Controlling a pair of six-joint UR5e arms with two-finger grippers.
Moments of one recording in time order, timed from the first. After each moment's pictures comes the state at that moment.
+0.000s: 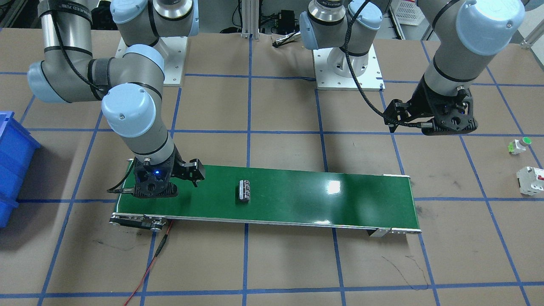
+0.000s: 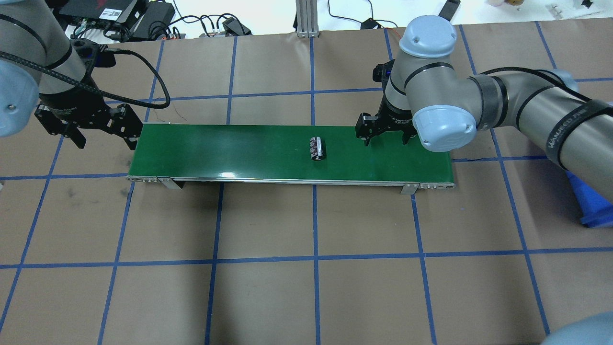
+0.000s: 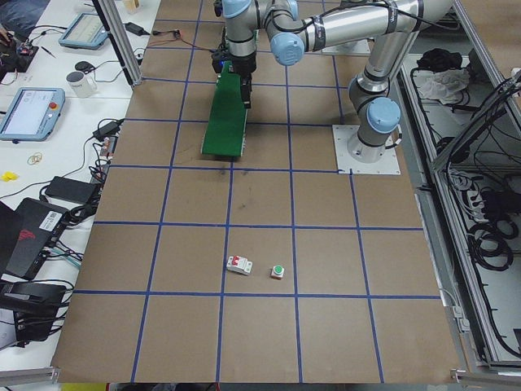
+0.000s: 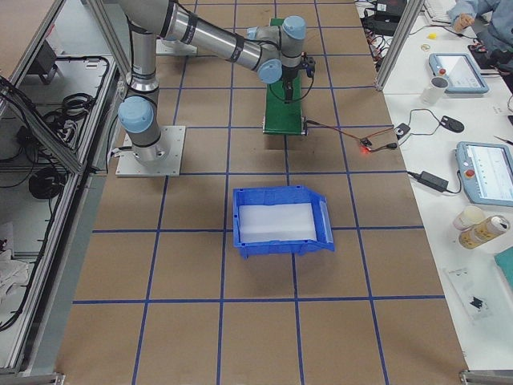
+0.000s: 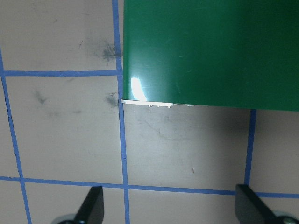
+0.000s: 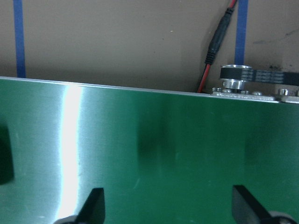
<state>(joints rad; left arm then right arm) -1.38 -1.58 -1.71 -1.49 1.73 0.18 1.67 -1.27 1.79 -2.10 -1.52 0.07</state>
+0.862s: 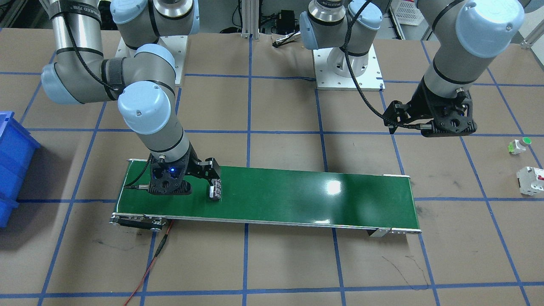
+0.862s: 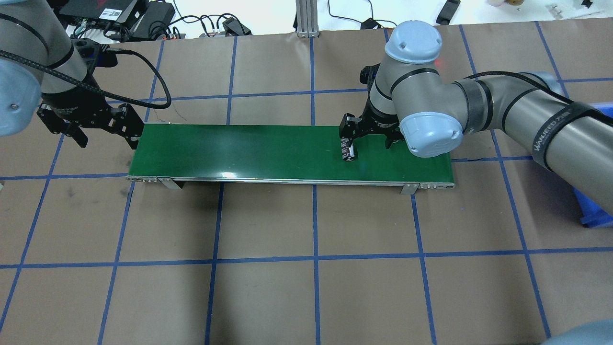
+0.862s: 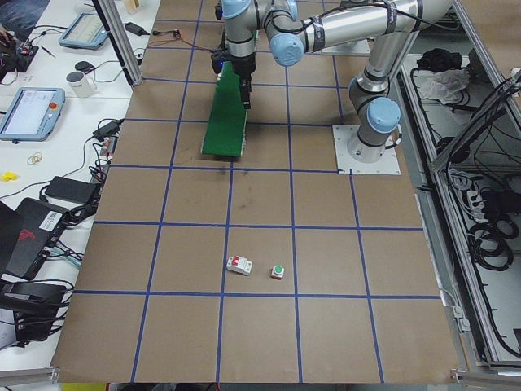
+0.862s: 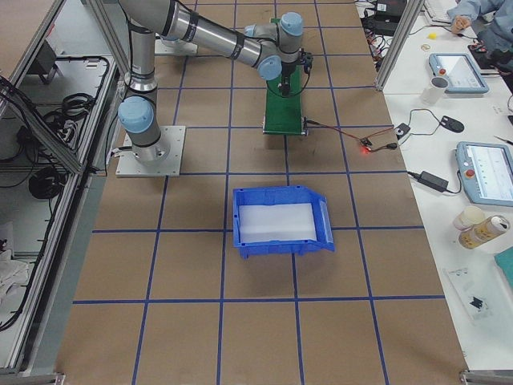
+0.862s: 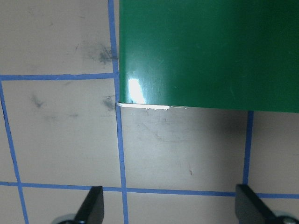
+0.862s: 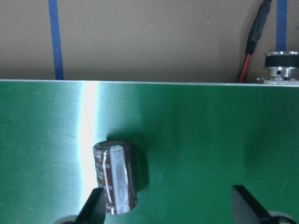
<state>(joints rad) -1.38 -1.58 -1.71 -1.48 1.72 0.19 1.71 -1.26 1.79 -2.13 -1.46 0.18</state>
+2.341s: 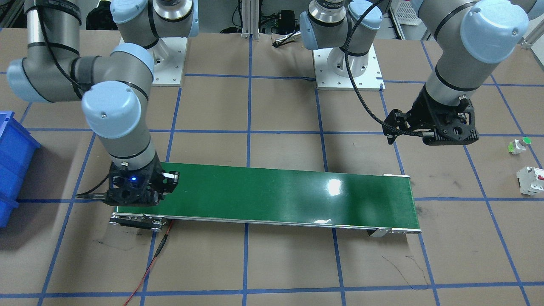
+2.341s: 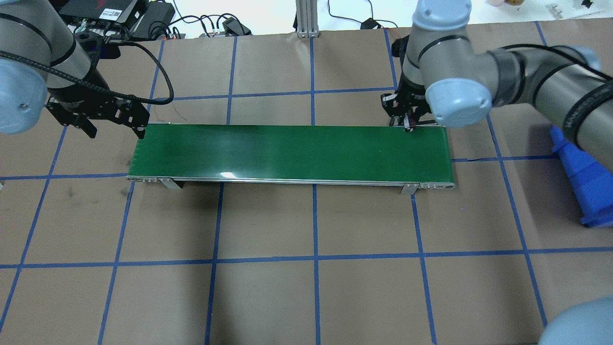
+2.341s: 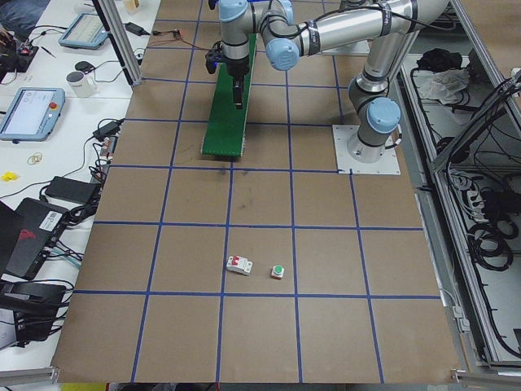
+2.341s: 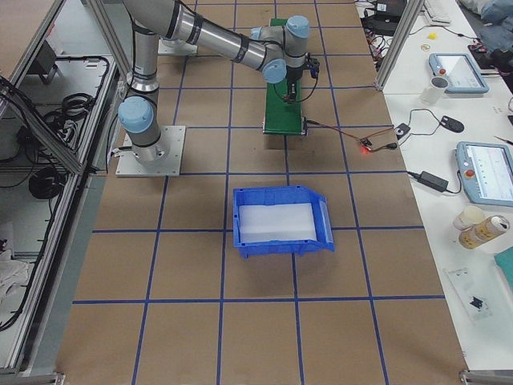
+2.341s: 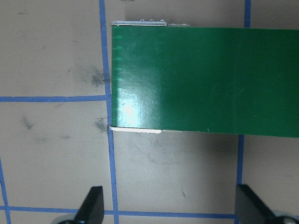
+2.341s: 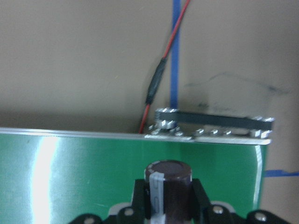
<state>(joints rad) -1.38 -1.61 -1.71 -1.40 1.67 0.20 1.63 -1.27 1.70 -2.07 -1.64 0.05</state>
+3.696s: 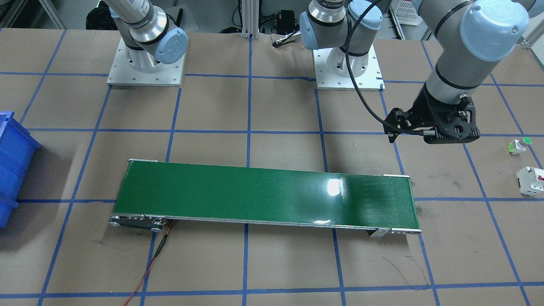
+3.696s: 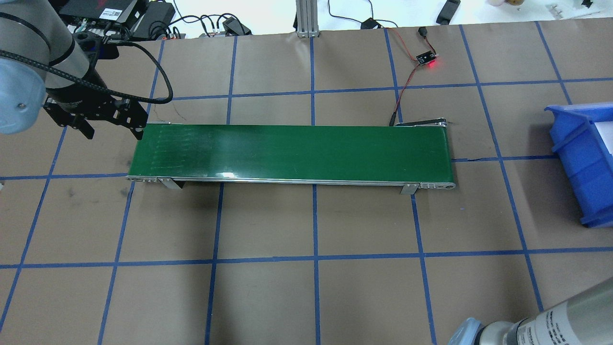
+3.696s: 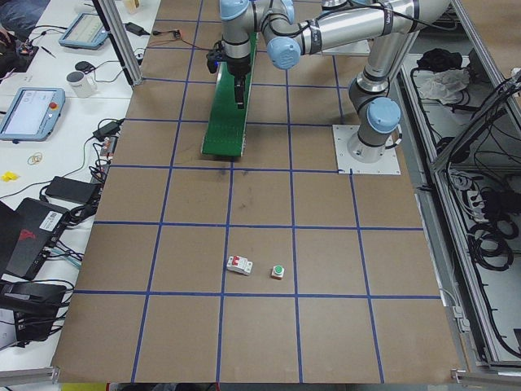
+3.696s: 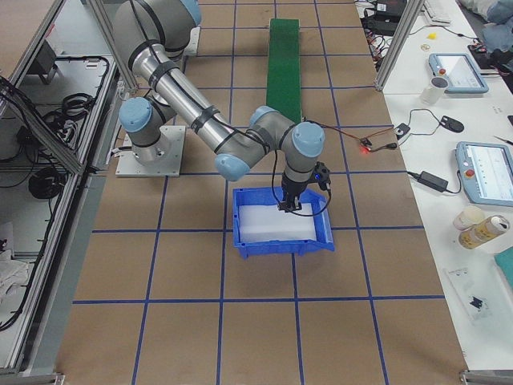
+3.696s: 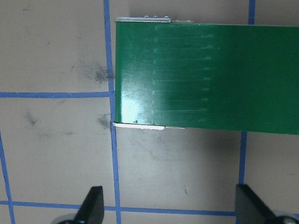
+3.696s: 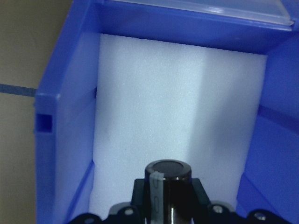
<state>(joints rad) -1.38 -1.60 -1.71 -1.42 1.68 0.19 0.83 -1.19 1.61 -1.99 -1.68 -0.90</state>
